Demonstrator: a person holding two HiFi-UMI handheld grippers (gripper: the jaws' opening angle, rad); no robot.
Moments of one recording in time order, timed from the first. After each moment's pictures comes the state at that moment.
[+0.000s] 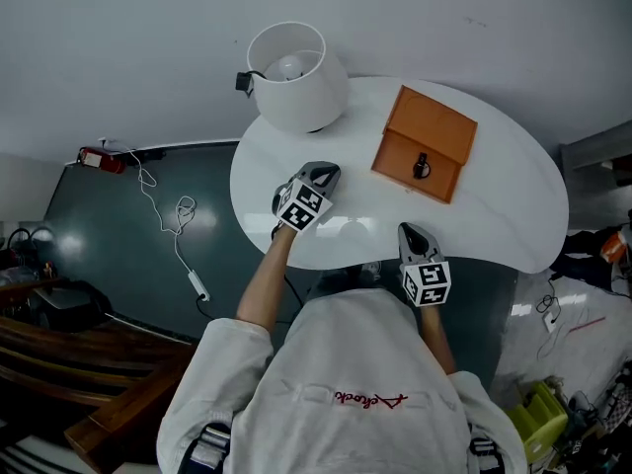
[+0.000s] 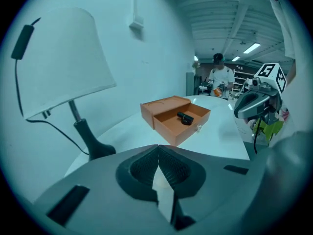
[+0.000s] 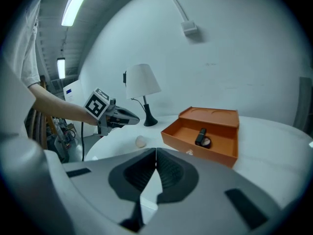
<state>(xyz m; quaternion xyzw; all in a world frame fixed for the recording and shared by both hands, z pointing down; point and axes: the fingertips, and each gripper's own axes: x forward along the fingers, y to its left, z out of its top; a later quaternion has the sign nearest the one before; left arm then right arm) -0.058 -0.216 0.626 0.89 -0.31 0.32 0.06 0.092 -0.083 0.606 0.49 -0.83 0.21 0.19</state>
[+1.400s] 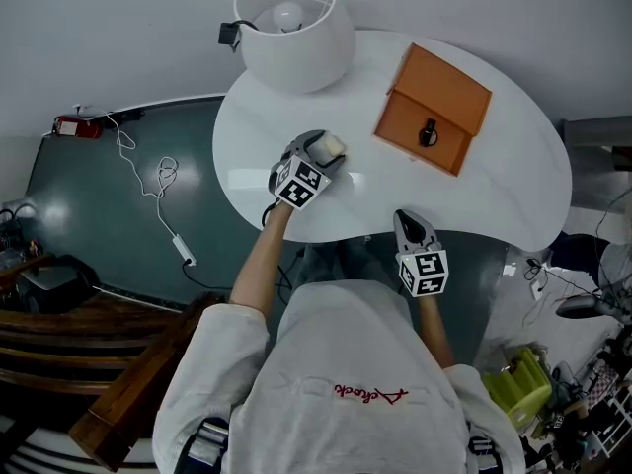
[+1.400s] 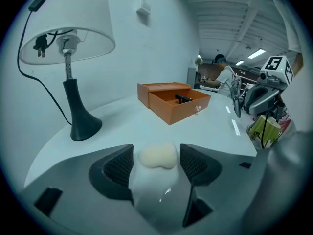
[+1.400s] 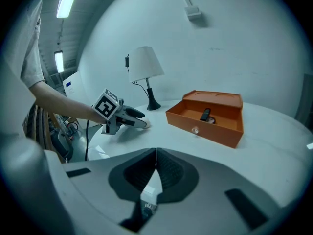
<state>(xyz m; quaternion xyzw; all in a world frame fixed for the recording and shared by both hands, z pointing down) -0.066 -0.199 0.707 0.89 -0.30 0.33 0.11 0.075 -0.052 0.649 0.46 -0.82 0.25 0.25</state>
